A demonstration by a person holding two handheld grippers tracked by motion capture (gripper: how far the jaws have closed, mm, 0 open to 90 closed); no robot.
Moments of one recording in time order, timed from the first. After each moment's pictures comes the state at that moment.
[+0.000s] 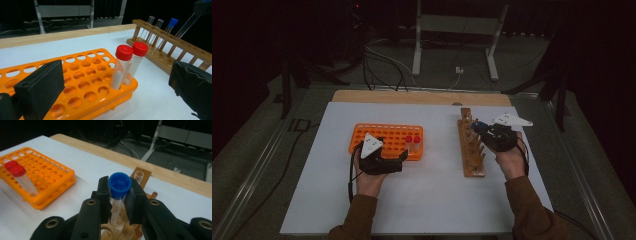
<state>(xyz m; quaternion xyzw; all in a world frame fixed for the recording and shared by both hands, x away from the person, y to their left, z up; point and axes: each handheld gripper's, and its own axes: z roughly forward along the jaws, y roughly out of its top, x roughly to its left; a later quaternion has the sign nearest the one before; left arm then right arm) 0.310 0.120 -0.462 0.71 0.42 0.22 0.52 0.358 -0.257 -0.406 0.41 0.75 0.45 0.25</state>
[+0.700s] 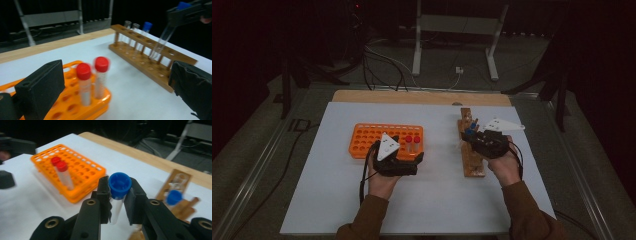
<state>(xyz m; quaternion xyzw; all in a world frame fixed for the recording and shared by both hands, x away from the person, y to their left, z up) 0.302 0.076 -0.444 0.73 0.37 0.22 0.53 0.339 -0.231 -0.404 0.37 0.78 0.47 0.19</state>
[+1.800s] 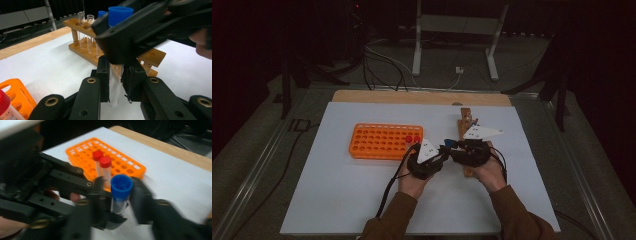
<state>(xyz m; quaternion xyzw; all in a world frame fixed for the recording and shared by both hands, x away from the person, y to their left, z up) 0.308 -0.001 -0.459 0.78 0.29 0.18 0.52 0.327 -0.188 -0.414 0.31 0.81 0.49 0.12</state>
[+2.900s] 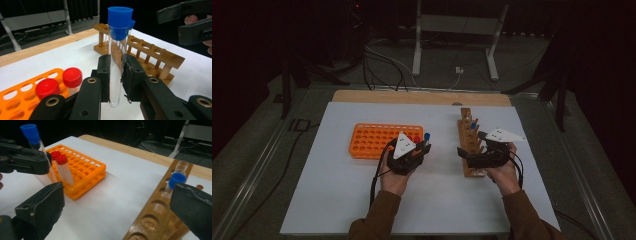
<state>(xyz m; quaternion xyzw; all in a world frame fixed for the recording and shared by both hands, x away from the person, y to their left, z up) 0.309 0.052 -0.446 0.75 0.33 0.20 0.53 0.325 -0.239 -0.428 0.38 0.76 0.49 0.20</state>
